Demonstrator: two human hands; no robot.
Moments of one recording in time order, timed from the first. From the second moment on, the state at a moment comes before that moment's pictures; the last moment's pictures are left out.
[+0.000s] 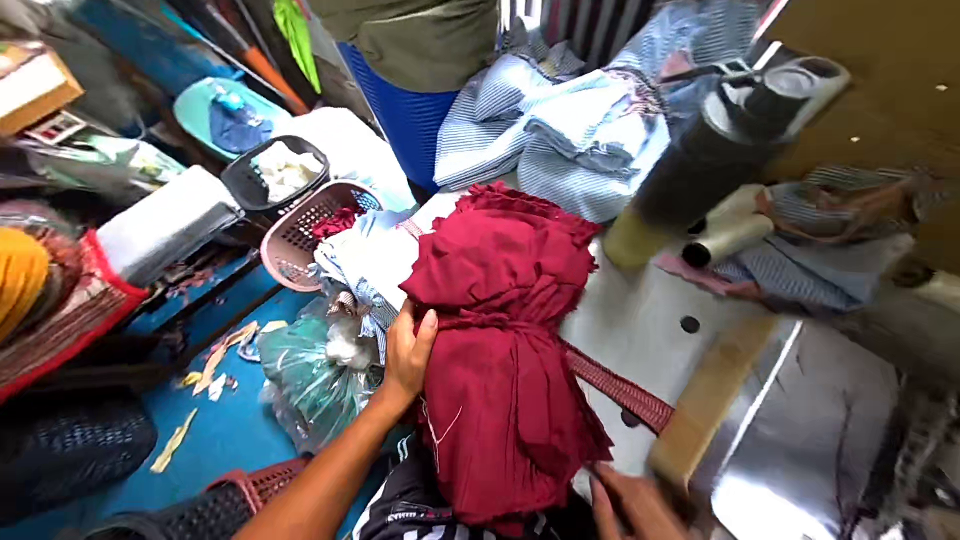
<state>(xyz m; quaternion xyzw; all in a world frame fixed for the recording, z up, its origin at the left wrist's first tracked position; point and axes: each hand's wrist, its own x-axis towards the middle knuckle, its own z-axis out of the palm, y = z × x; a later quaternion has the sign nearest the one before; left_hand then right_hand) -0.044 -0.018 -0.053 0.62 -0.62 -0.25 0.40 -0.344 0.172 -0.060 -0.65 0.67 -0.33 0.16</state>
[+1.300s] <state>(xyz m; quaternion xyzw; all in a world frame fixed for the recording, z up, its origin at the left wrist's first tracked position) -0.048 0.069 -0.023 0.55 -0.58 -0.50 0.34 -0.319 0.134 -0.021 -0.71 0.57 -0.31 0.29</state>
